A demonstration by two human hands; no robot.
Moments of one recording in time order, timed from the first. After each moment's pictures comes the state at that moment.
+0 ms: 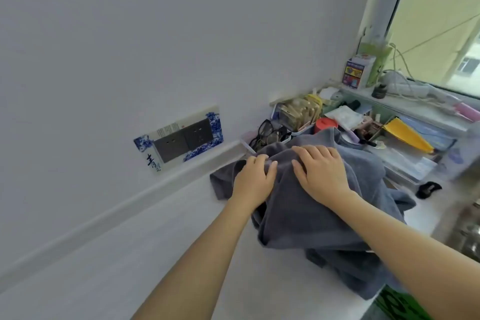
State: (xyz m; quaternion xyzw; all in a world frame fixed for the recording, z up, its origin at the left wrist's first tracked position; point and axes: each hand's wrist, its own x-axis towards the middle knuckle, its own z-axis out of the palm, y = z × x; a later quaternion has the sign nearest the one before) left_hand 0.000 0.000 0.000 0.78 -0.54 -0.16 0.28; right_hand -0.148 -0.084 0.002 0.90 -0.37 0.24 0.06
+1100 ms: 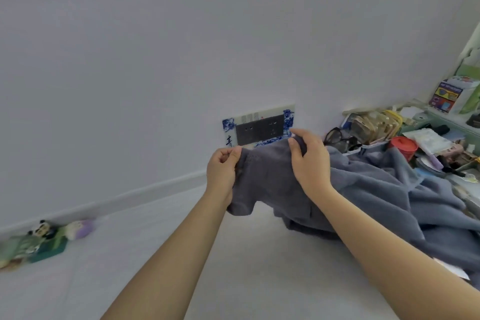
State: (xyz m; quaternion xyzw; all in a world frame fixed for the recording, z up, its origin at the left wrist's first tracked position) left_hand 0.095 0.161 0.042 0.66 -0.11 -0.21 0.71; right_hand -0.027 0.049 0.066 0.79 -0.32 0.39 -0.36
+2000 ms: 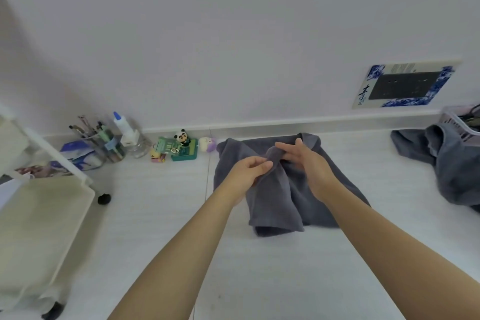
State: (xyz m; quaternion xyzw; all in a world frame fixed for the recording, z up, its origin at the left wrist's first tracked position) left_hand 0.185 0.492 -0.042 0.71 -0.13 -0.35 0.60; right_hand 0.098 0.351 -0.001 0.66 -0.23 0.02 -0.71
